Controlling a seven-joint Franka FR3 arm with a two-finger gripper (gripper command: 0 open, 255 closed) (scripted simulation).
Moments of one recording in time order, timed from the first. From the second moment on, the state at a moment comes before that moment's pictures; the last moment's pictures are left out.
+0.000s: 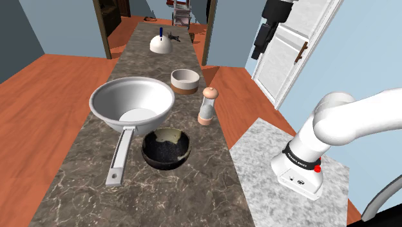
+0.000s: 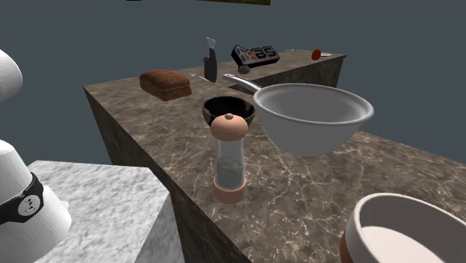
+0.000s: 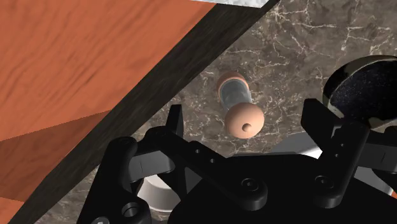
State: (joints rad) arm 0.02 -0.81 0.06 -2.37 0.06 1.60 -0.08
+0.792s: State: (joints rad) arm 0.02 -0.51 0.25 -2.40 0.01 1.86 0.07
